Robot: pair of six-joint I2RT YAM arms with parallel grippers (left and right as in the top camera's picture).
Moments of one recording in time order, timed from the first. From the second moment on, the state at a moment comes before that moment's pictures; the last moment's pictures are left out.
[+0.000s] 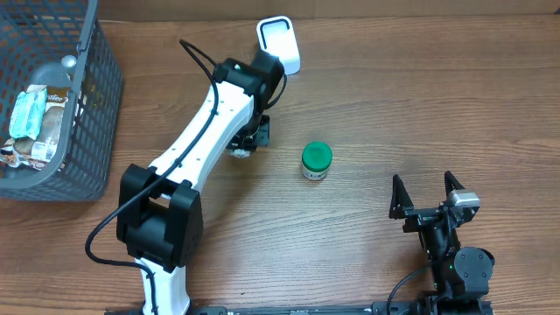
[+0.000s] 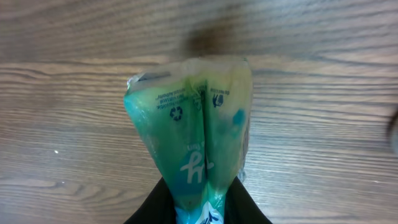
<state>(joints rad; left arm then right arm) -0.44 2.02 1.74 -1.32 -0.18 -0.42 0.00 0.01 0.02 -0.02 -0.10 0.12</state>
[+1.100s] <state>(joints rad) -0.42 2.02 1.46 -1.13 -0.17 -0.43 0.00 0.01 0.02 -0.02 -0.10 0.12</state>
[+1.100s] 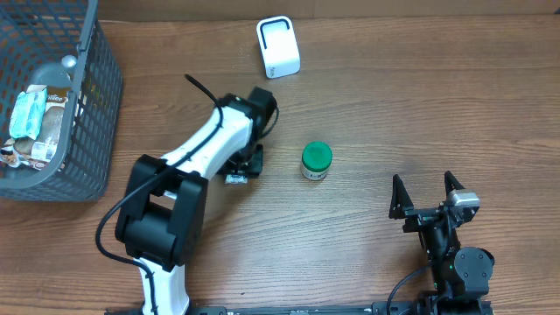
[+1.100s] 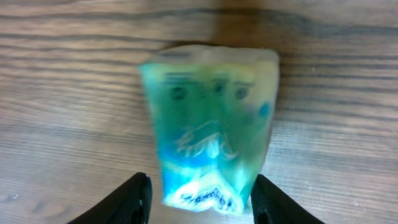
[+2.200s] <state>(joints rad) -0.23 2.02 1.36 -0.94 0.21 -0.23 0.00 0.01 0.02 -0.02 -0.10 0.12</state>
